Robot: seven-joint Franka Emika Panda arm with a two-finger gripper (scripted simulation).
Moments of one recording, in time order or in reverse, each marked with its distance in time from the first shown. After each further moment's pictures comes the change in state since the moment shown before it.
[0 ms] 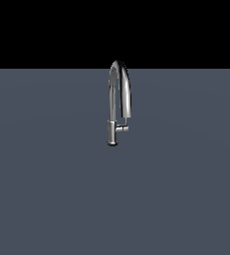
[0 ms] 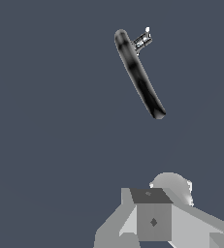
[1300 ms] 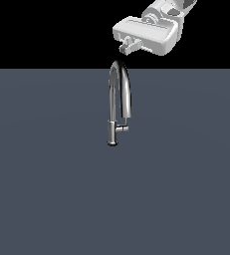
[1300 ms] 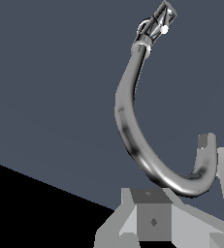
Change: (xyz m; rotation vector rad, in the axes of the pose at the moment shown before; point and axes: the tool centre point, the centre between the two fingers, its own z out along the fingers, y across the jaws) arm 0.157 0.011 0.054 0.322 -0.399 0.330
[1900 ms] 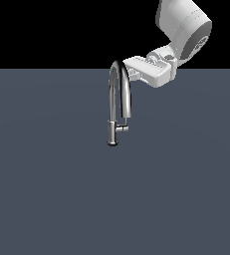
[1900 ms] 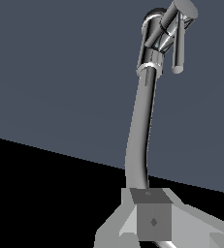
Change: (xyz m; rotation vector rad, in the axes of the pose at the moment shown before) arm 0.086 0.001 0.019 0.174 -0.214 0.177
